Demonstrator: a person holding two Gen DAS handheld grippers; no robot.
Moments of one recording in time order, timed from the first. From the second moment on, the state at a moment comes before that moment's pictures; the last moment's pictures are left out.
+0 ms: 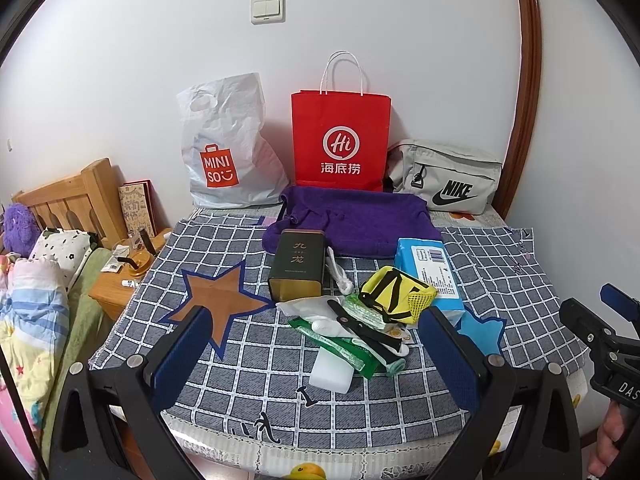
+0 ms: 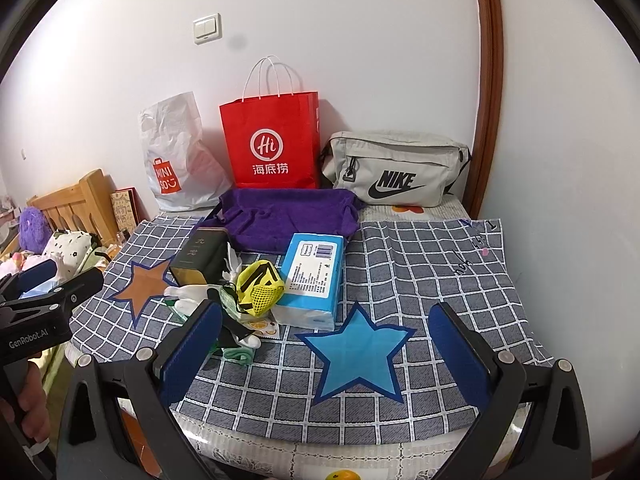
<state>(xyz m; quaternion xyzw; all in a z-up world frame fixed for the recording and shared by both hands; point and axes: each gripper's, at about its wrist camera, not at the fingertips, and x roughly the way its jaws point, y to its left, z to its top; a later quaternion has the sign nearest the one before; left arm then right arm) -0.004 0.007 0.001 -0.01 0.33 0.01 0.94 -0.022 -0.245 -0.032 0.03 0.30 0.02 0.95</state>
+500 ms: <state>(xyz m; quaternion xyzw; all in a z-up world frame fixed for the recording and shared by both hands) -0.005 0.005 0.000 0.00 0.32 0.00 0.95 -0.024 -0.244 -0.031 0.03 0.30 0.02 0.95</state>
